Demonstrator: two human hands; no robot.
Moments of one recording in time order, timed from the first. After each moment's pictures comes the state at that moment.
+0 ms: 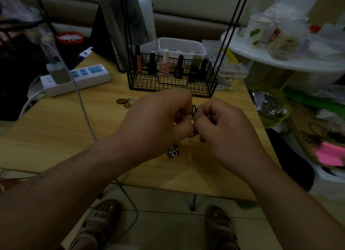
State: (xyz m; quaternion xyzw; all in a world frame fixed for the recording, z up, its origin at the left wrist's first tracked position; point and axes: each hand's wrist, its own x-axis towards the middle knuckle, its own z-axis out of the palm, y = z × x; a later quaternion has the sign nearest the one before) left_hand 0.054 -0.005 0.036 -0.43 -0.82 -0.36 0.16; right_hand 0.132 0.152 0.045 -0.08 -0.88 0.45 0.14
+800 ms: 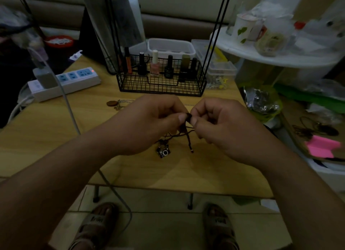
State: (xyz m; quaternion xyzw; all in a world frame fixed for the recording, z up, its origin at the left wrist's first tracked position) left_hand 0.049 -0.011 0.050 -0.40 -0.80 -0.43 -0.13; right_hand 0.141 0.185 0.063 0.01 -0.90 0.43 0.05
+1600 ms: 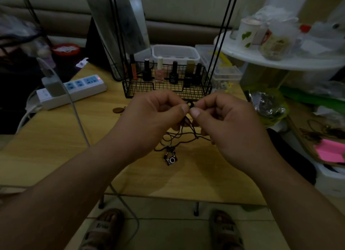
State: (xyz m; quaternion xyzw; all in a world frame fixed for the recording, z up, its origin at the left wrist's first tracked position) left_hand 0.048 -0.006 0.046 -0.29 -0.74 -0.60 -0.10; right_hand 0.131 0.167 0.055 -0.05 -0.85 0.49 0.18
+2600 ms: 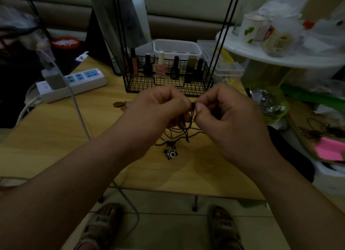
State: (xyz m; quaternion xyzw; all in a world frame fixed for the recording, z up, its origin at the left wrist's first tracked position) left_hand 0.055 -0.003 0.049 -0.26 -0.70 -0.65 -0.16; right_hand 0.133 0.164 0.052 0.04 -0.88 0.40 0.26
